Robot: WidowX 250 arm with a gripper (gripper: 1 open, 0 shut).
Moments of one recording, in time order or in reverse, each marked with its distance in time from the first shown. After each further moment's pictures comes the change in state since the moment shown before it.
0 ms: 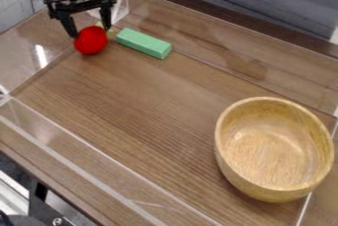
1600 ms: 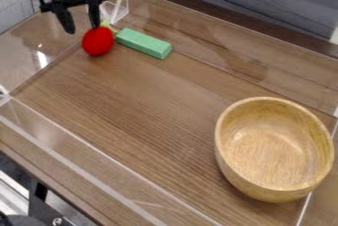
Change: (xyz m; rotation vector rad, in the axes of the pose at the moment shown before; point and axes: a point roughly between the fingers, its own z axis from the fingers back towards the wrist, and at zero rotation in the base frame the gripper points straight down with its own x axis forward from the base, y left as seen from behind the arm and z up) arm -0.009 0.015 0.018 0.008 0.099 -0.060
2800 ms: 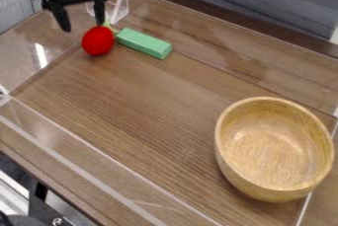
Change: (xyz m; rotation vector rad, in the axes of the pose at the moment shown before) arm 0.008 -0.011 -0.014 0.039 -0.051 0.011
